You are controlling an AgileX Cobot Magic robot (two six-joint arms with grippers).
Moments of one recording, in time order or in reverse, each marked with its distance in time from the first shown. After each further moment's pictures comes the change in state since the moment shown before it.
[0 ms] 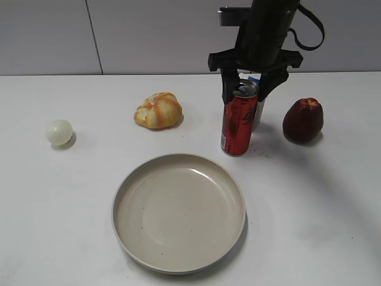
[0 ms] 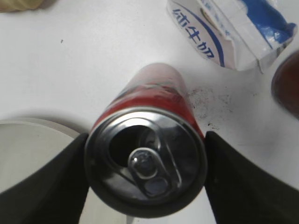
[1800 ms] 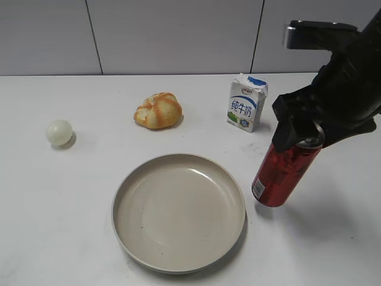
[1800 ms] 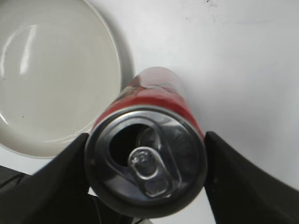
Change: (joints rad) left arm 0.000 0.000 0.000 0.000 0.000 0.000; right arm 0.000 -0.659 0.822 0.091 -0.283 -0.106
